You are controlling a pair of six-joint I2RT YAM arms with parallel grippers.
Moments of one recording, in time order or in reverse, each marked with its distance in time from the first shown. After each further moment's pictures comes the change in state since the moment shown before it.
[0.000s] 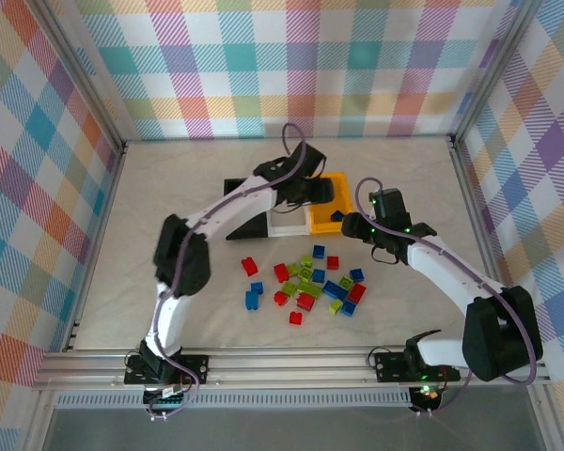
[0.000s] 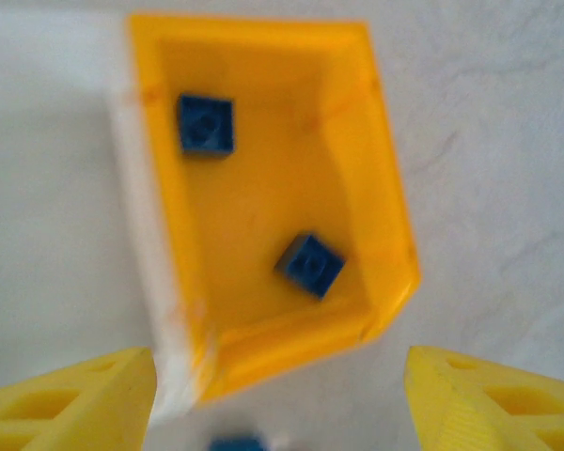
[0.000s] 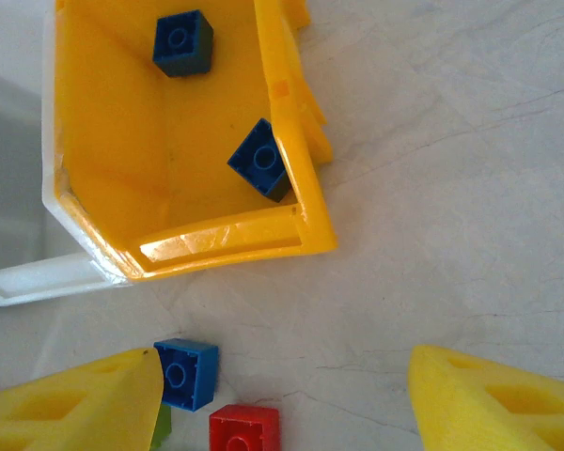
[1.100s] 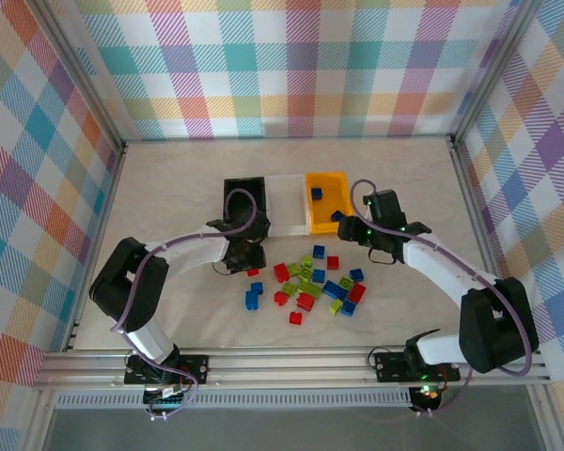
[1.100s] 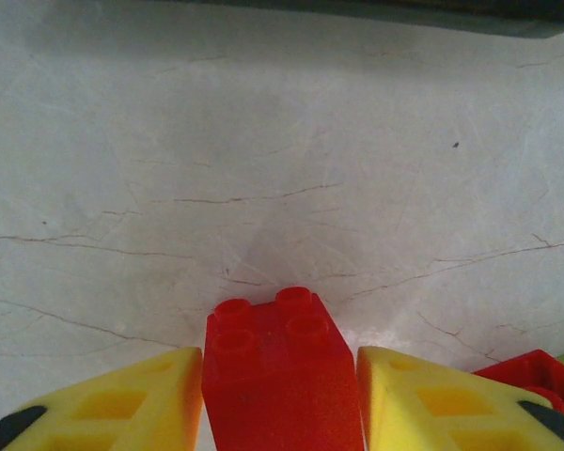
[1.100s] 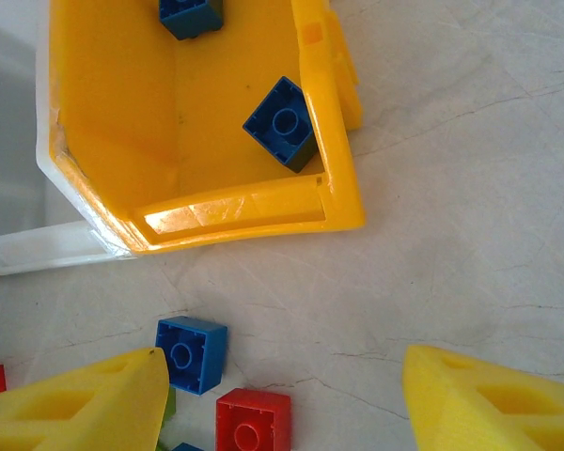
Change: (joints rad) left arm 0.106 -0.362 -0.871 0.126 -0.024 -0.067; right arm 0.015 0.047 0.001 0.006 -0.048 -0.015
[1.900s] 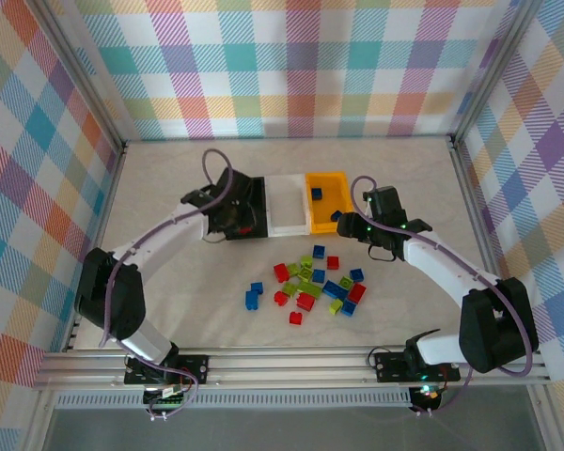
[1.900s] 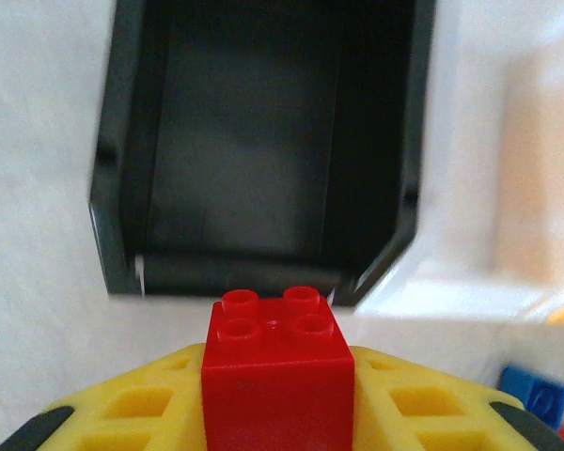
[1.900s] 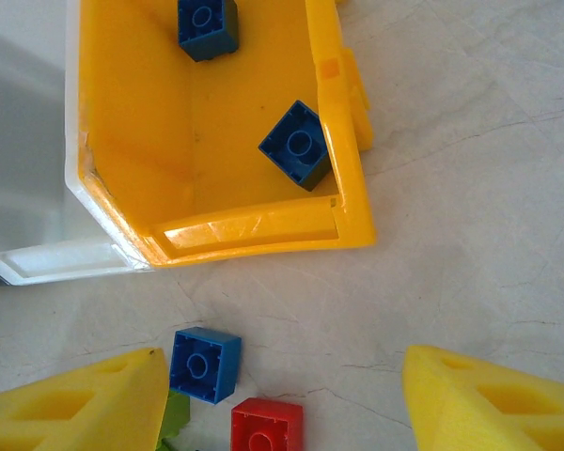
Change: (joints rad) left arm 0.132 -0.066 0.285 -0.087 -0.080 0.047; right arm 0.000 0.001 0.030 -0.010 0.000 0.000
